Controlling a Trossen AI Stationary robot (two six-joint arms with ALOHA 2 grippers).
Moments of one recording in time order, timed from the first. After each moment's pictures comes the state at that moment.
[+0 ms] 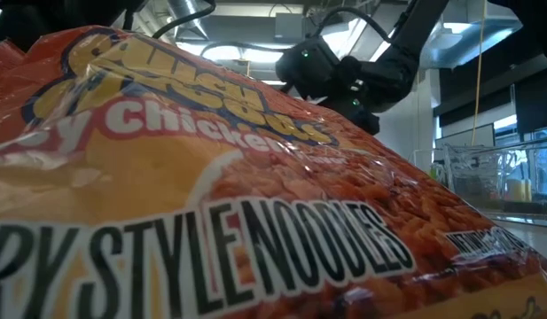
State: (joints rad) left arm -0.42 1.59 0.66 -0.03 -0.59 -0.70; right arm -0.02 2.09 1.07 0.49 -0.28 0.68
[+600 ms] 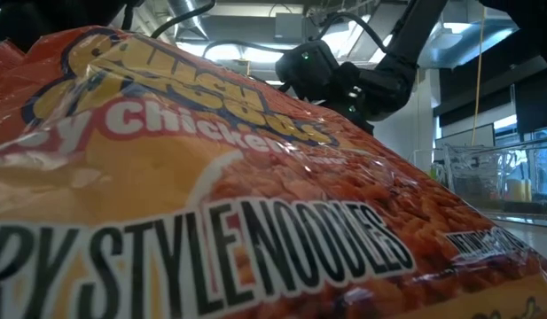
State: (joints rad) left arm -0.42 1.59 0.66 -0.01 -0.59 -0.70; right arm -0.01 2.15 1.07 0.61 -0.32 0.80
